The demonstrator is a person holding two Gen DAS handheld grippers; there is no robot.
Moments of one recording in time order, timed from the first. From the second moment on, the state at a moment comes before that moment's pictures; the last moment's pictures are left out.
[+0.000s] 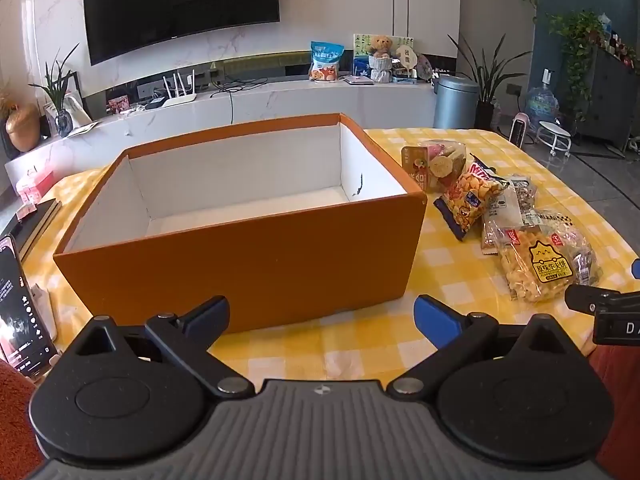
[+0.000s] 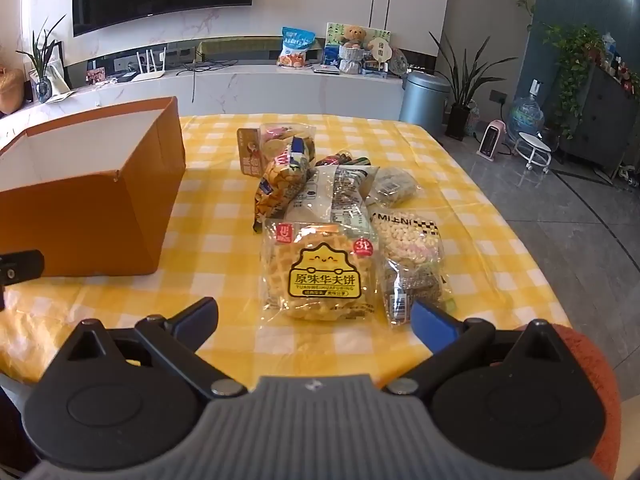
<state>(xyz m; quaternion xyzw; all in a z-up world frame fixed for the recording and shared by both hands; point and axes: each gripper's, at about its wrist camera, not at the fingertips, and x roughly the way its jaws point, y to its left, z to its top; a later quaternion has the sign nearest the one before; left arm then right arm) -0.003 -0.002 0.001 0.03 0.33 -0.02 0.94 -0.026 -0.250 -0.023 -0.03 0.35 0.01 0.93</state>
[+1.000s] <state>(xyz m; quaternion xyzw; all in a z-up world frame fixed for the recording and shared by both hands) -0.004 -0.007 0.005 0.02 0.33 -0.03 0.94 -0.041 -0.227 0.002 -0.05 0.33 0.02 0.94</state>
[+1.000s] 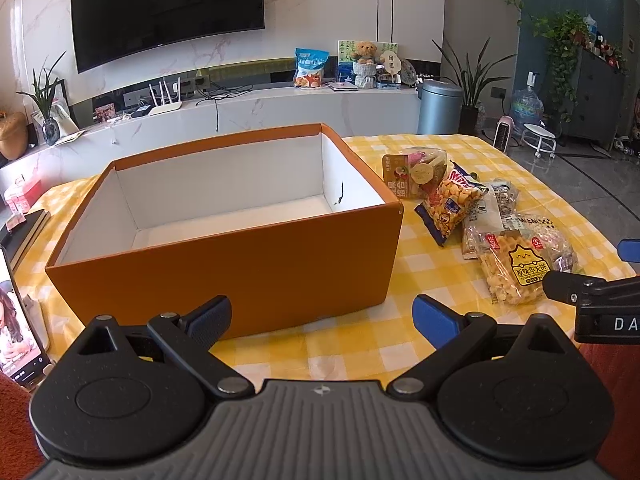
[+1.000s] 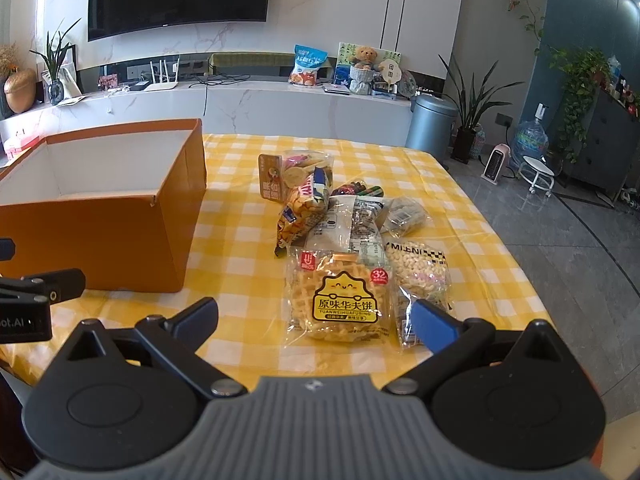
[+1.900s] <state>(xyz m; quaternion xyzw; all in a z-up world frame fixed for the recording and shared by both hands) -0.006 -0.012 0.006 0.03 0.34 -0.03 0.94 -0.041 -0.228 0.004 -0.04 0.34 0.02 0.94</state>
